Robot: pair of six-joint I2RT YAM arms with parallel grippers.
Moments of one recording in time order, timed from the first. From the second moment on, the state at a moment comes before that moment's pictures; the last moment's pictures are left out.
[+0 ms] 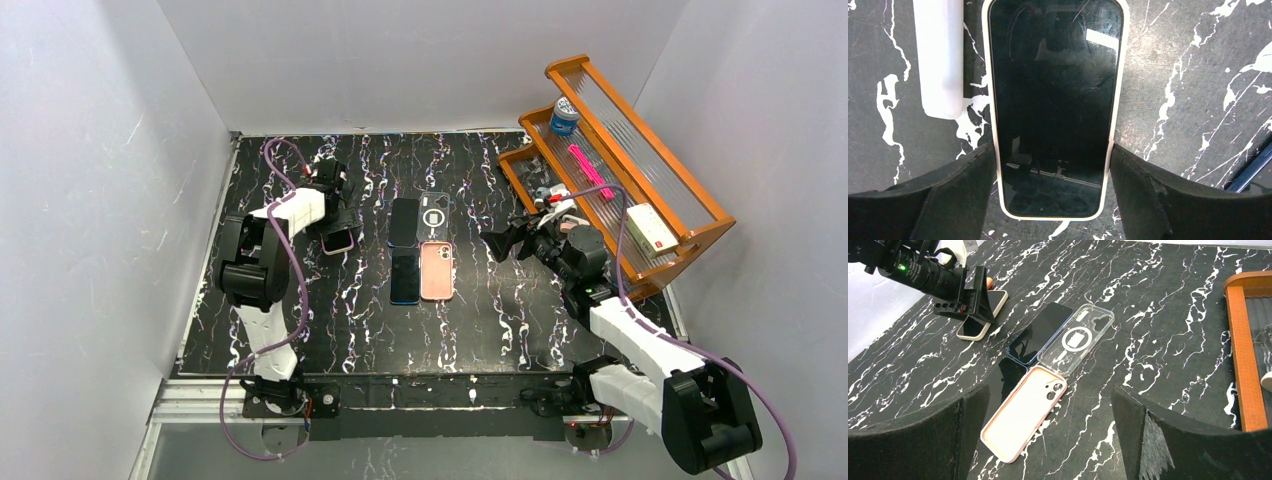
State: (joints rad) left arm -0.20 1.92 1.28 -0.50 -0.26 -0.45; right arm 0.36 1.00 0.42 0.52 -0.34 0.29
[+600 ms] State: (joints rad) left arm -0.20 1.80 1.18 -0.52 -0.11 -0.25; right arm 0.36 1.08 0.45 0.45 -0.35 0.31
